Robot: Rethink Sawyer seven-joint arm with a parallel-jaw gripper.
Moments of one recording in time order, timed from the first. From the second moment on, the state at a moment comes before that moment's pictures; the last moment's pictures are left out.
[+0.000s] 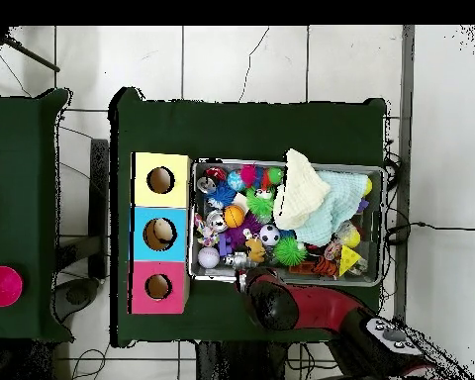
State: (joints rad) arm -0.64 -0.50 0.21 2.04 -0.46 0.05 1.57
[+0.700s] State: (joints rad) arm -0.64 -0.56 0.28 2.02 -0.43 0.25 1.57
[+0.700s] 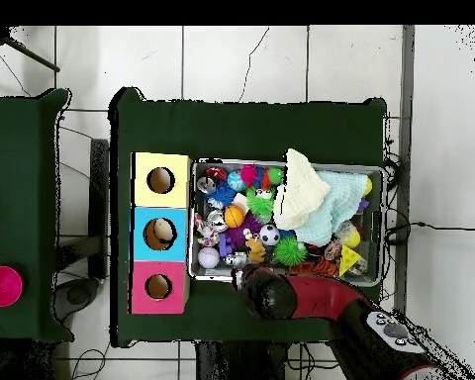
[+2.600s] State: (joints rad) arm -0.67 -0.59 0.37 1.94 -0.43 0.40 1.57
